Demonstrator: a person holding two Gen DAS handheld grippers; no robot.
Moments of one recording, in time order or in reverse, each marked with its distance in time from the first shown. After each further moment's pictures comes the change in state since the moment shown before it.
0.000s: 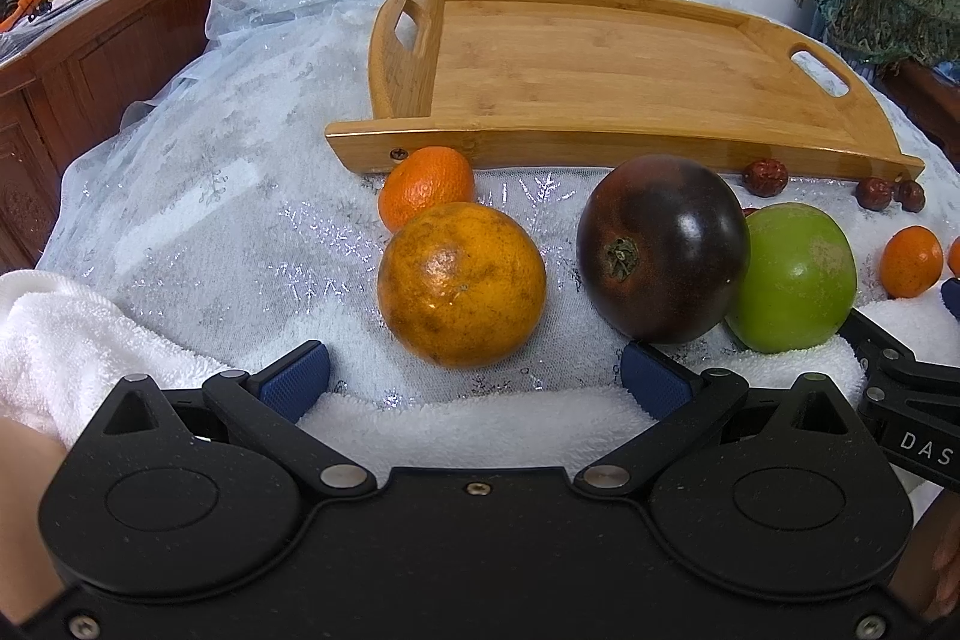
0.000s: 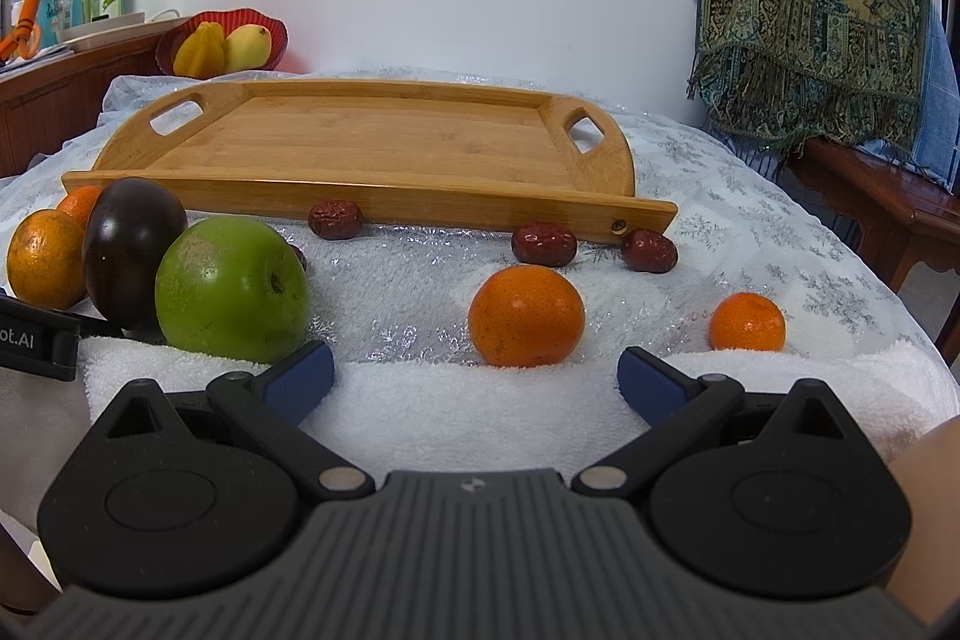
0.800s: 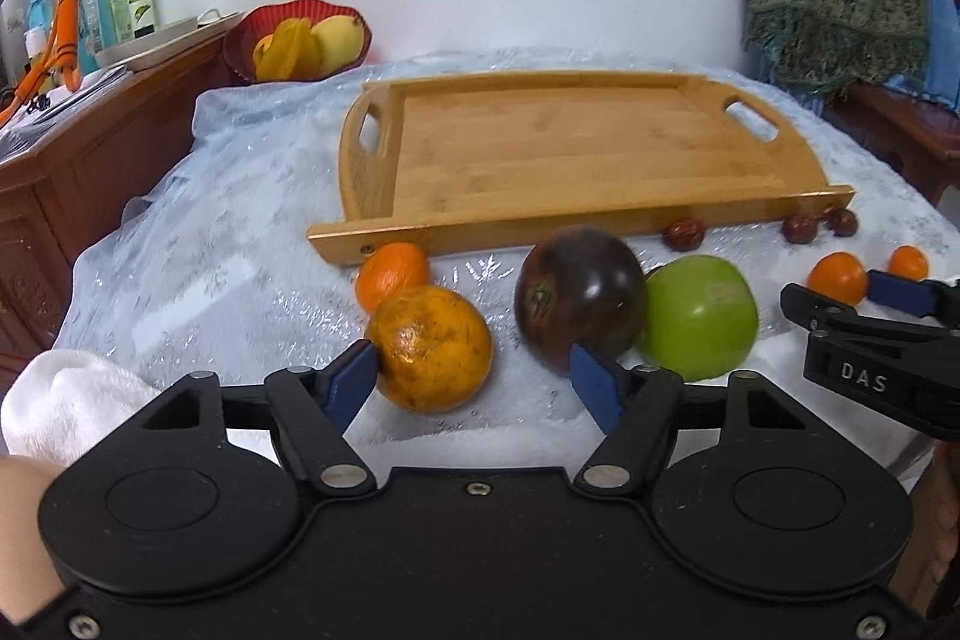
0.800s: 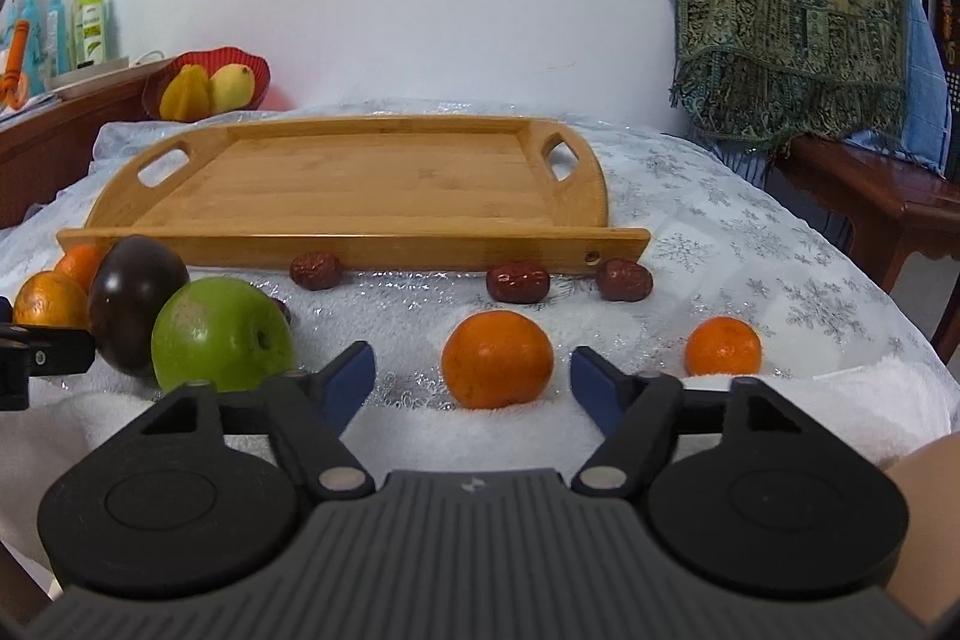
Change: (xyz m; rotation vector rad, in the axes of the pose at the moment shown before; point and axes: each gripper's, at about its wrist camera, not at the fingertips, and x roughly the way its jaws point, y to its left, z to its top) left arm -0.049 -0.019 0.001 0.082 -0.161 -0.036; right arm -0.005 -0.015 0.013 0.072 -0.038 0.000
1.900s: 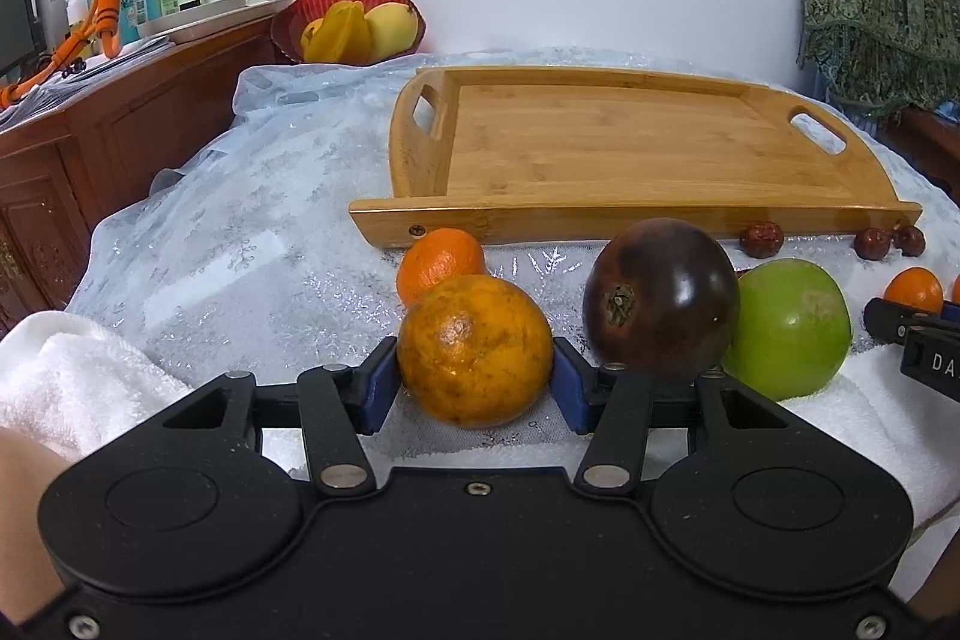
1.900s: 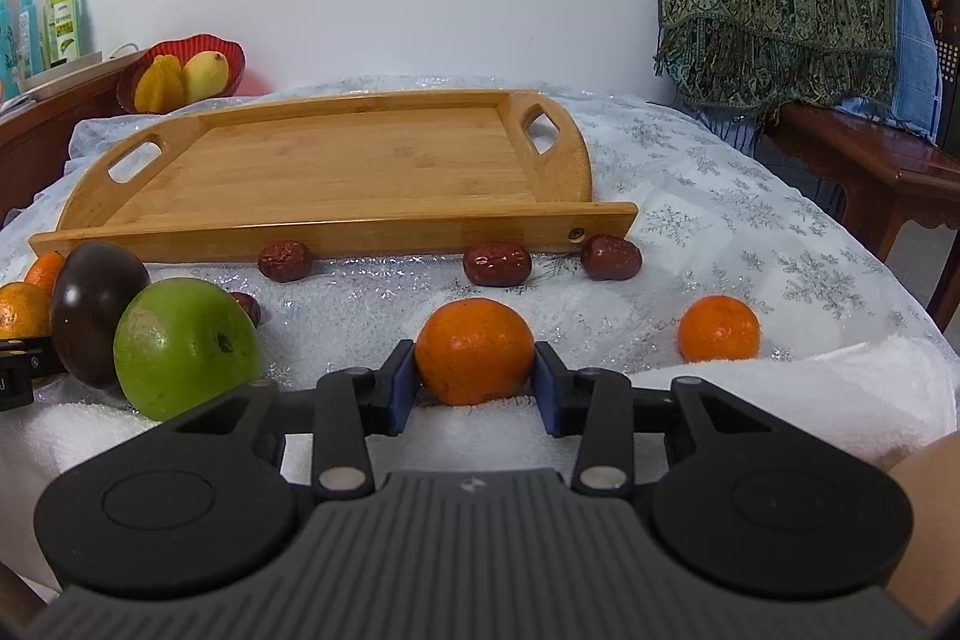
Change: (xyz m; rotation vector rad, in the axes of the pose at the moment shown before) left arm 0.030 0.014 -0.014 -0.079 -0.015 0.080; right arm 0.012 -0.005 0.002 0.041 0.053 -0.021
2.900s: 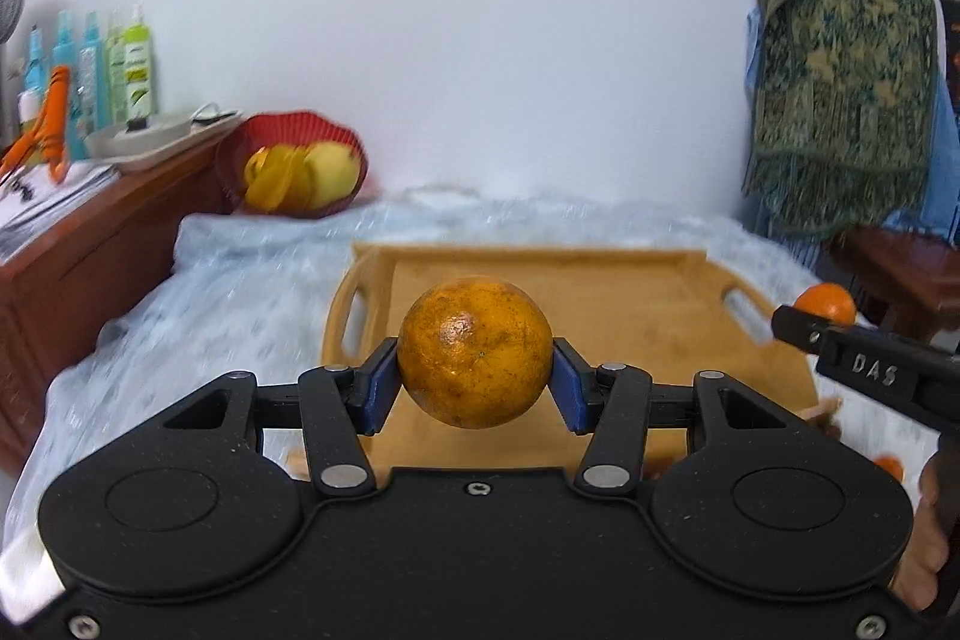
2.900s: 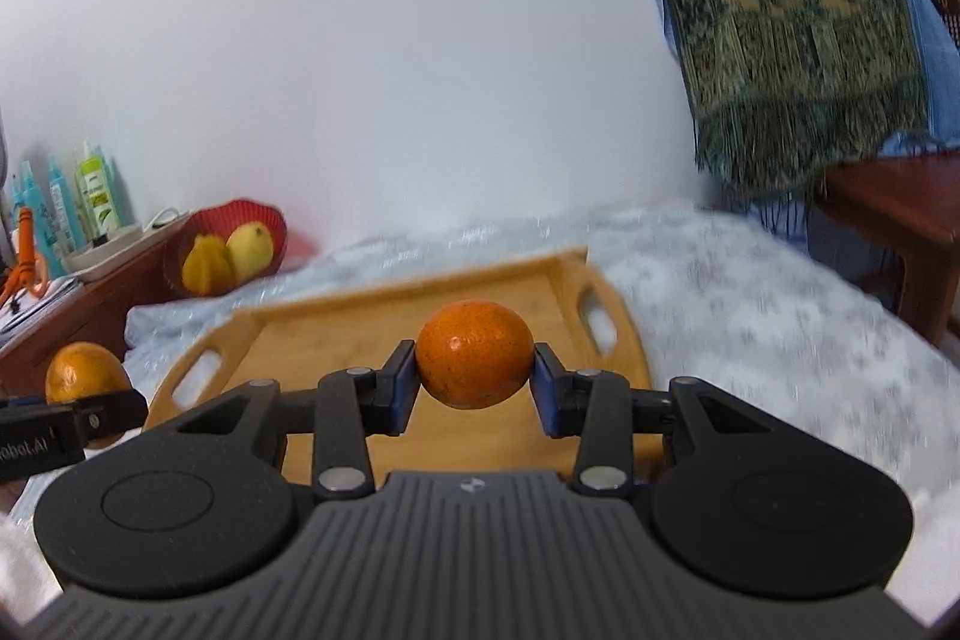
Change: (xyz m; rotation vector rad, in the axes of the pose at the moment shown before) left arm -0.025 -0.010 0.111 -0.026 -0.184 -0.134; right arm 0.004 -0.009 0.093 0.154 -0.198 0.136
